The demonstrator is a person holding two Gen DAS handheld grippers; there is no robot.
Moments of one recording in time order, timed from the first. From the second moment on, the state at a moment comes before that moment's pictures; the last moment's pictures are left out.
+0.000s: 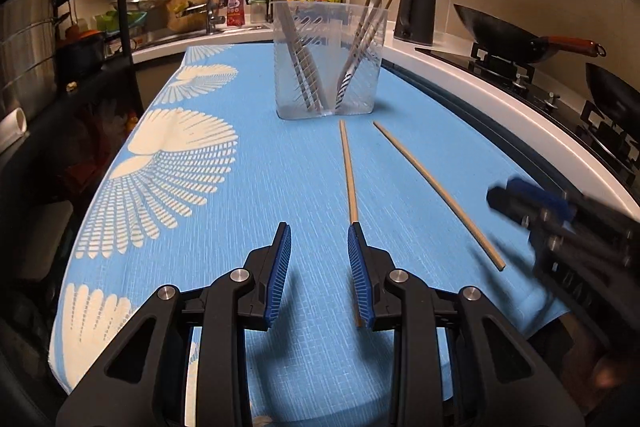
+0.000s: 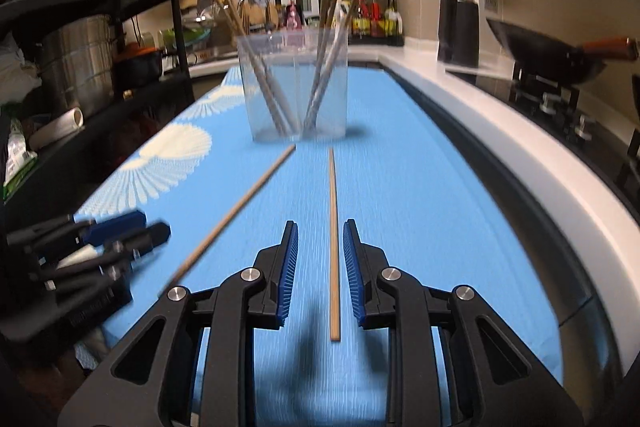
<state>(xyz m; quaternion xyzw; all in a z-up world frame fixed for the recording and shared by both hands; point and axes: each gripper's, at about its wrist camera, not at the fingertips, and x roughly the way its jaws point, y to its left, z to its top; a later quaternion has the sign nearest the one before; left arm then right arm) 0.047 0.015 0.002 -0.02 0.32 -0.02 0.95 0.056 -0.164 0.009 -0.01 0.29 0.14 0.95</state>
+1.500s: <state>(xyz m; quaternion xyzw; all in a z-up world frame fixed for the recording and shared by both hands) 0.058 0.002 -0.025 -0.02 0.36 0.00 0.93 0.057 -0.167 -0.029 -0.01 0.33 0.12 0.94</state>
